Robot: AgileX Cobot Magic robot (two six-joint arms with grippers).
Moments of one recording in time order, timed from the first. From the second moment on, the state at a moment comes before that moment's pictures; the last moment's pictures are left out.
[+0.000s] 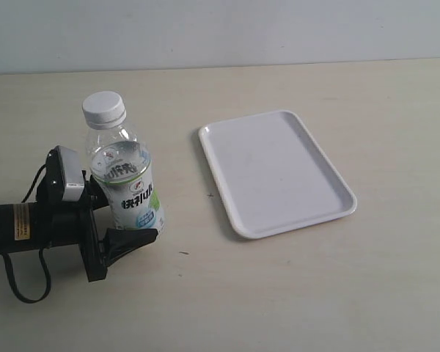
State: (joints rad) left arm -0.10 2.19 -0.58 1.12 -1.20 -0.02; right arm 0.04 0.01 0.00 0.26 -0.22 0.19
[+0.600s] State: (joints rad) left arm -0.10 2.19 -0.58 1.12 -1.20 -0.02; right arm 0.04 0.51 -0.37 0.26 -0.16 0.03
